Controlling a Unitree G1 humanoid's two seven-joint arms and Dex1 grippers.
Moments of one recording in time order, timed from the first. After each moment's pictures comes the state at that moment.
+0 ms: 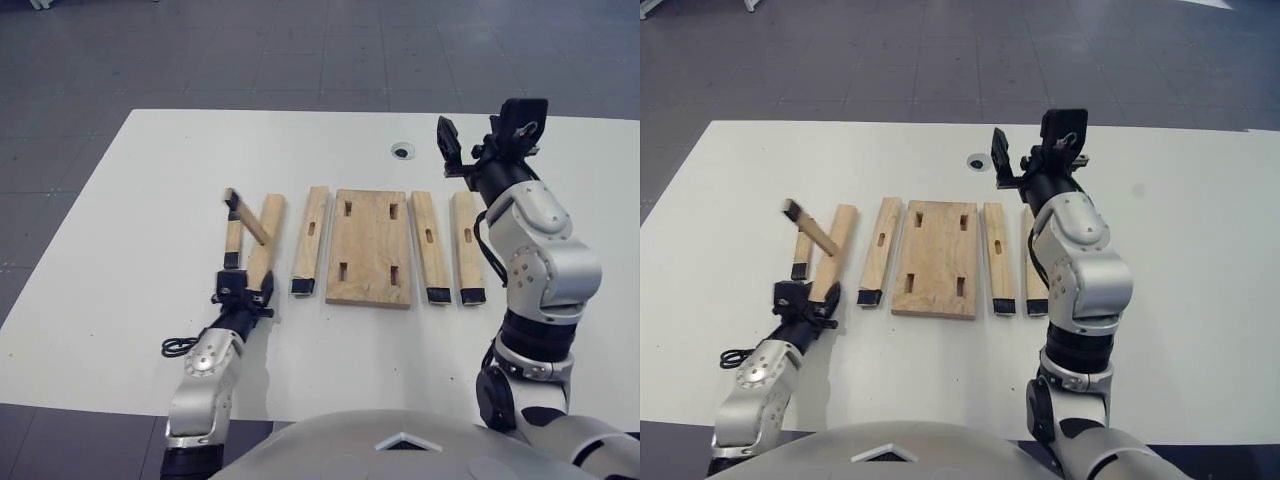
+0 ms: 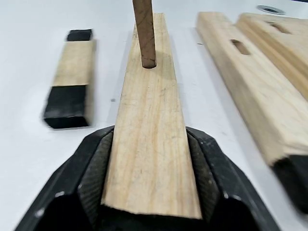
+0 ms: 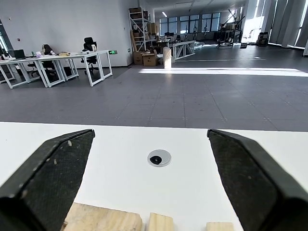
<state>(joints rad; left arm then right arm) 0.36 0.16 0.13 -0.36 -0.27 0.44 -0.10 -0.45 -0.09 -0.16 -0.37 0.23 0.86 0.04</state>
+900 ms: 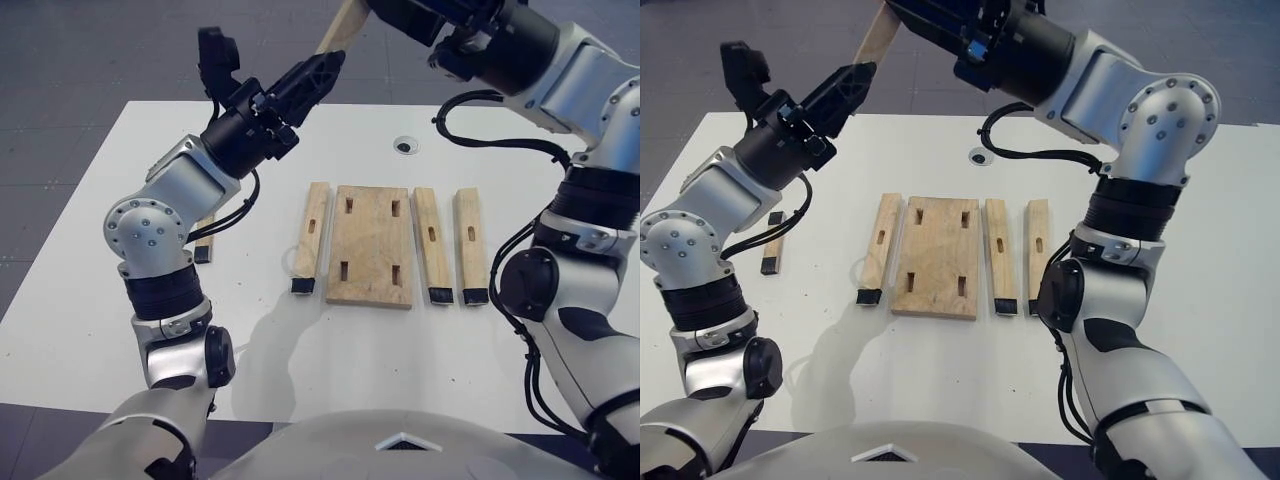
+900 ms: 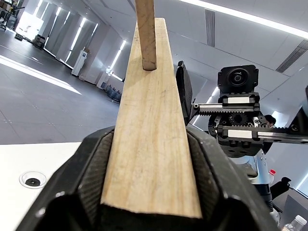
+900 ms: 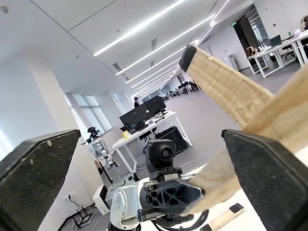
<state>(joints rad) -0.55 0.28 0.29 -0.18 -1.17 0.89 -0.32 -1.03 -0.22 -0.36 0.15 1.08 1.24 0.55</state>
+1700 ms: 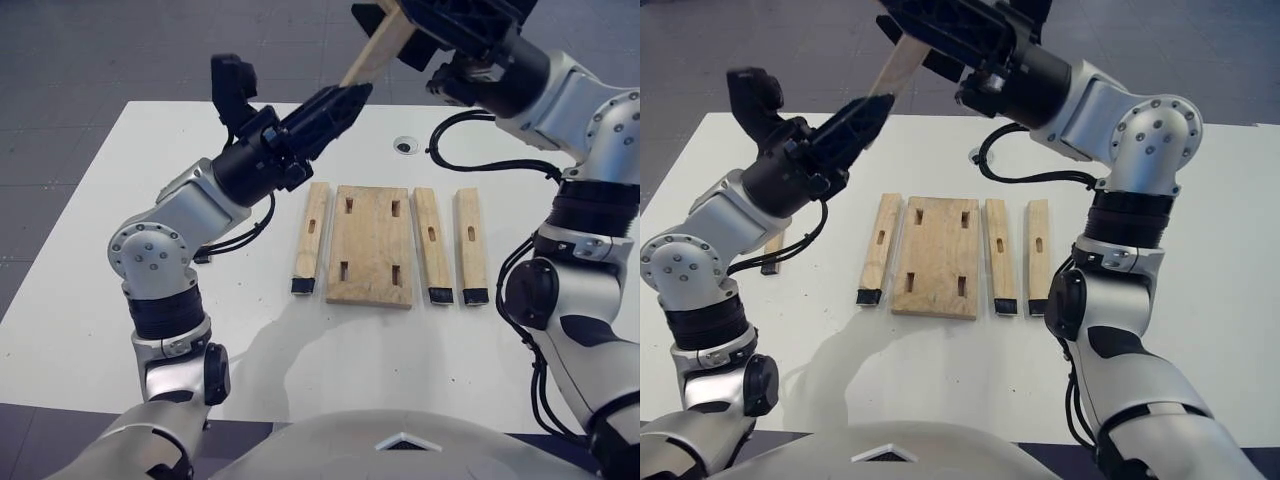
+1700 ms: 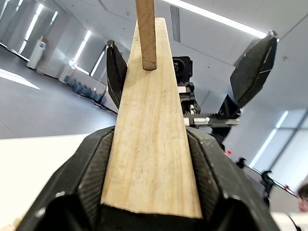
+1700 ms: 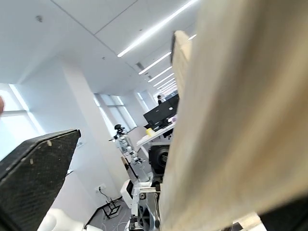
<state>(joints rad) -0.45 0.33 0.20 -0.28 -1.32 0.94 -0.44 -0.95 -0.25 -0.31 0.20 1.17 1.24 0.73</state>
